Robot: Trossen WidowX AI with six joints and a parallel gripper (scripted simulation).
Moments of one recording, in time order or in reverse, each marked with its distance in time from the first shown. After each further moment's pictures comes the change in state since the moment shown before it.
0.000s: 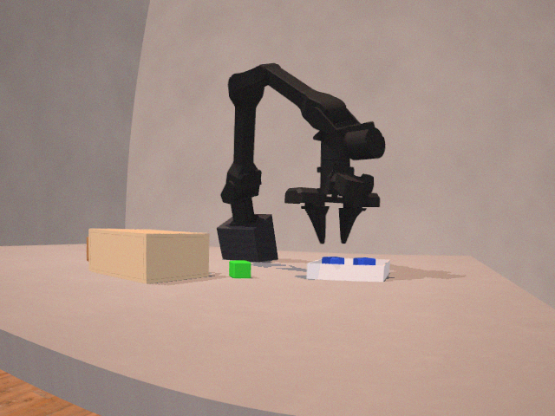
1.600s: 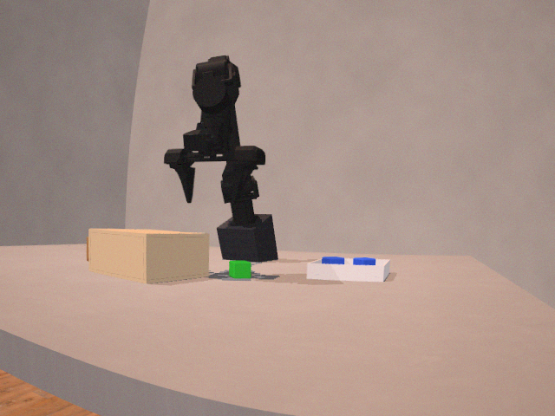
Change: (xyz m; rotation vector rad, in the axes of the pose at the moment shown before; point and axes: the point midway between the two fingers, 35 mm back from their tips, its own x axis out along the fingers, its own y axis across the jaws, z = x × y) arm -0.068 -0.222 -0.067 0.728 -0.004 0.001
